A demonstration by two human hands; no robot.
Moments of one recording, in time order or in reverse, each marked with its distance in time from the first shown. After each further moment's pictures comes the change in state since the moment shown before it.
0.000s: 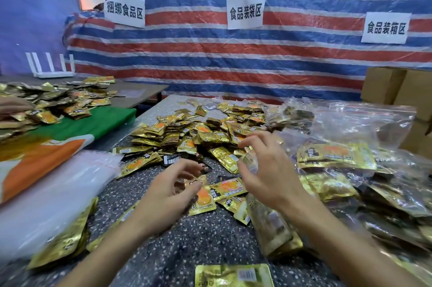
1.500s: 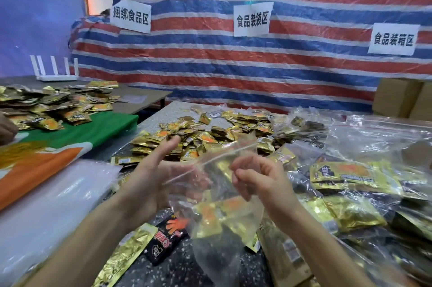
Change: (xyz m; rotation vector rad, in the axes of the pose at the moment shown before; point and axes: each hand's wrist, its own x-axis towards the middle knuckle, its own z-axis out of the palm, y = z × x) left_hand 0.046 -0.001 -0.041 -0.682 -0.244 -0.400; right_hand 0.023 -0.005 0.028 1.065 -0.156 0.251
